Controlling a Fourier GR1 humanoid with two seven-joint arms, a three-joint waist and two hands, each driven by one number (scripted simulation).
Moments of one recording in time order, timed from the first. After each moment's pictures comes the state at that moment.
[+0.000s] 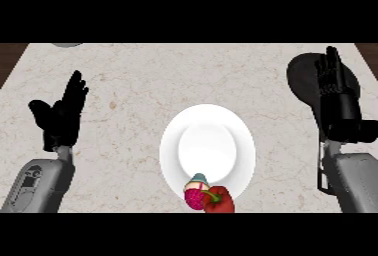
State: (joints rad) left arm -0.30 0.26 0.01 -1.32 0.09 0.23 0.06; right arm -0.34 -0.30 0.01 -1.41 -0.09 -0.24 -0.22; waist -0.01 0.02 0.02
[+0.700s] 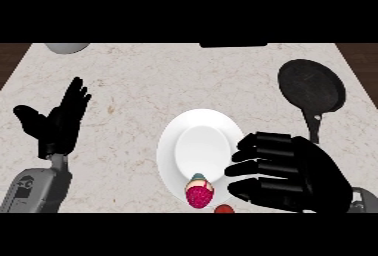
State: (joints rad) left arm -0.23 0.26 0.02 -1.40 0.18 0.17 0.13; right arm -0.26 -0.48 0.45 -1.90 0.41 -0.17 -0.60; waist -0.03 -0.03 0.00
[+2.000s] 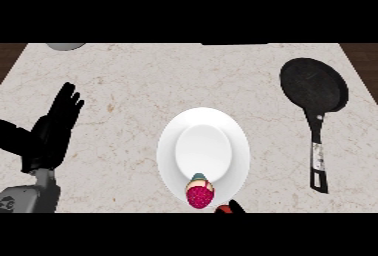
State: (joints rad) left arm -0.13 0.26 0.02 -1.59 0.20 0.15 0.21; right arm 0.24 -0.46 0.79 -2.29 1.89 0.02 -0.23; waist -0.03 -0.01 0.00
